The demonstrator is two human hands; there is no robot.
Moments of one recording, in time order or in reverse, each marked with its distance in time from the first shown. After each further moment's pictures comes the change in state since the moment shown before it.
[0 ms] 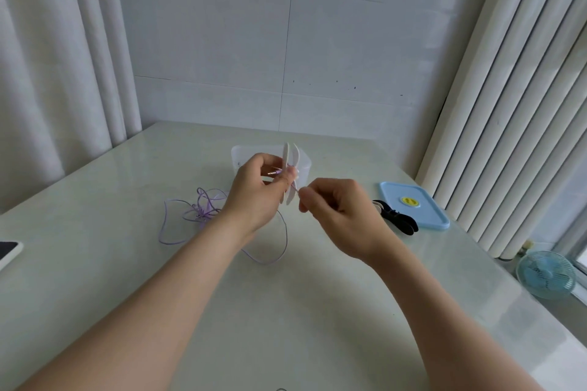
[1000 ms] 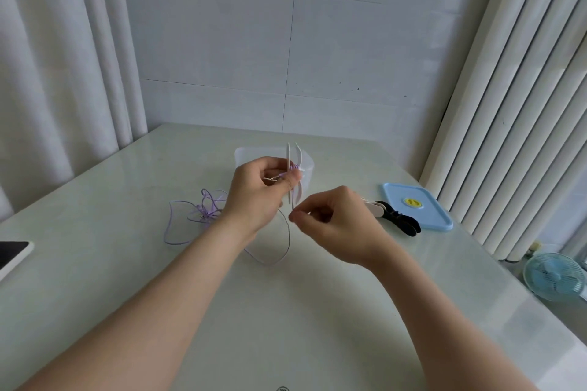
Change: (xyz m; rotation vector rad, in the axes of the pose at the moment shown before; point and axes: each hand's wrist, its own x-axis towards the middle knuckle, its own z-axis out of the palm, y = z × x) left_hand -0.003 0.005 0.000 -0.101 0.007 0.003; right_hand -0.003 -0.001 0.005 -0.110 -0.098 0.087
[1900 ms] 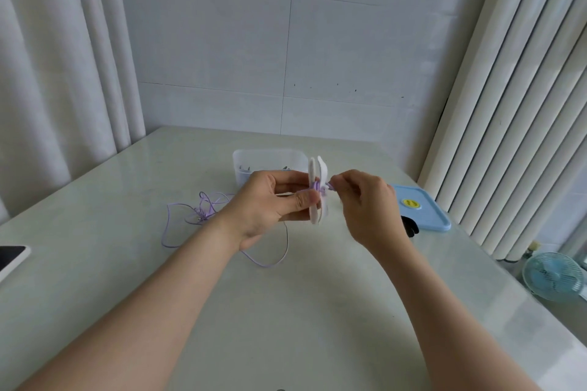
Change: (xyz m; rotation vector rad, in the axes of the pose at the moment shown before) left_hand -0.010 0.009 0.002 -0.242 -0.450 -0.082; right_hand 0.017 0.033 -0.017 -0.163 0.448 0.009
